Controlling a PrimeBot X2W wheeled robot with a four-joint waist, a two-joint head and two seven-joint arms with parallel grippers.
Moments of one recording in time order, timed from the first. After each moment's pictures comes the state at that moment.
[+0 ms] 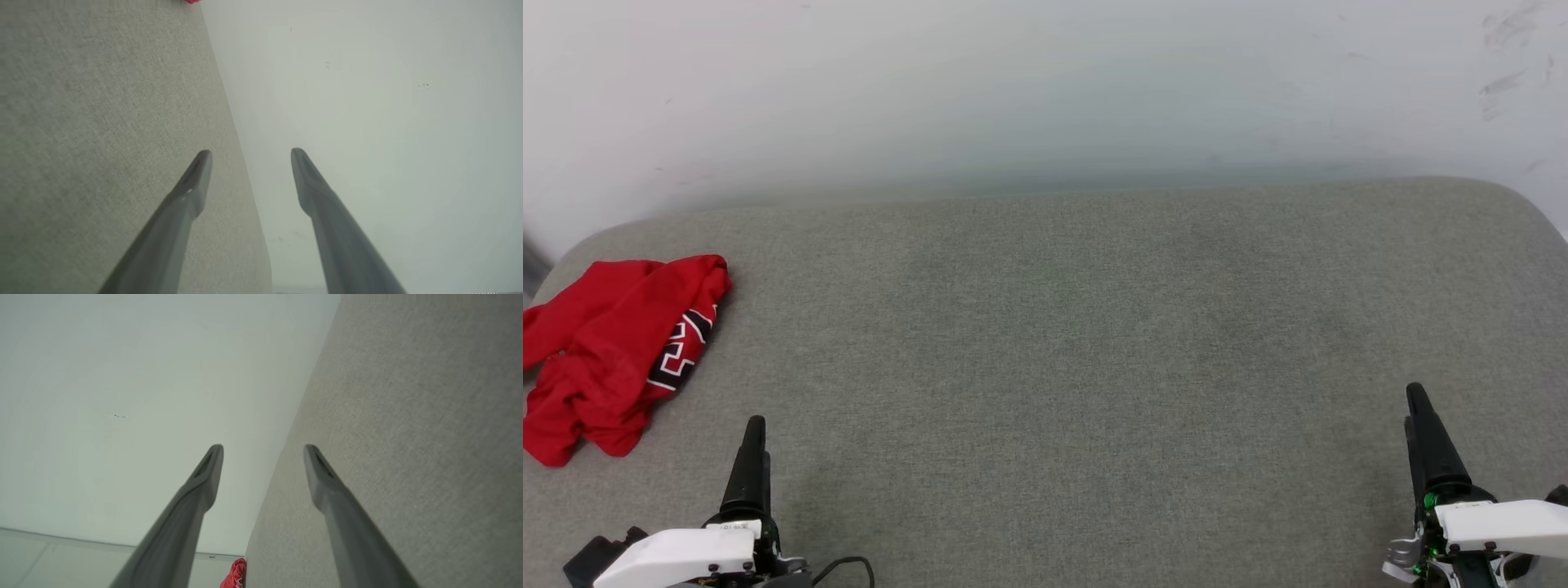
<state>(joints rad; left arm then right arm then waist) -0.04 0.05 0.18 0.26 -1.42 -0.13 0.00 -0.04 -0.05 -0.11 0.24 1.35 0.13 0.00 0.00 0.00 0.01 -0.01</state>
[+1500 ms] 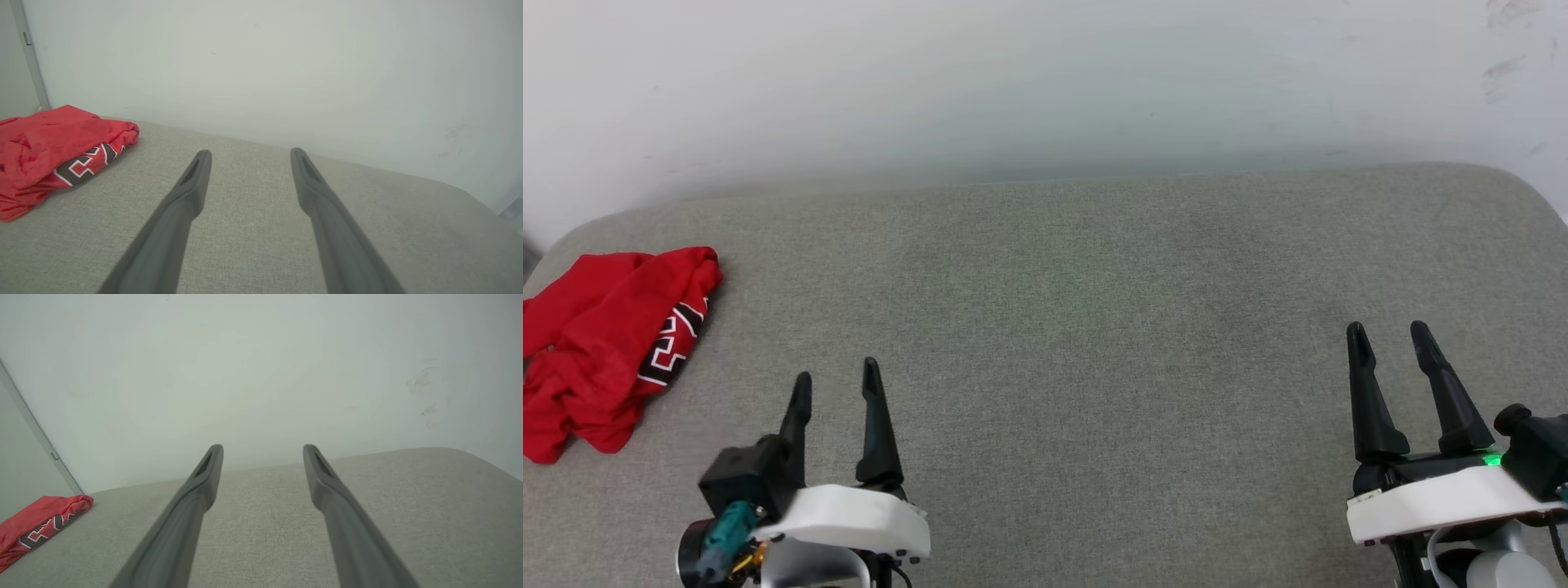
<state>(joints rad) -0.01 0.19 -0.26 -0.14 -0.44 0.33 -0.14 -0.04 -0.05 -0.01 -0.03 0.30 0.13 -0.14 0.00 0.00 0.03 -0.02</state>
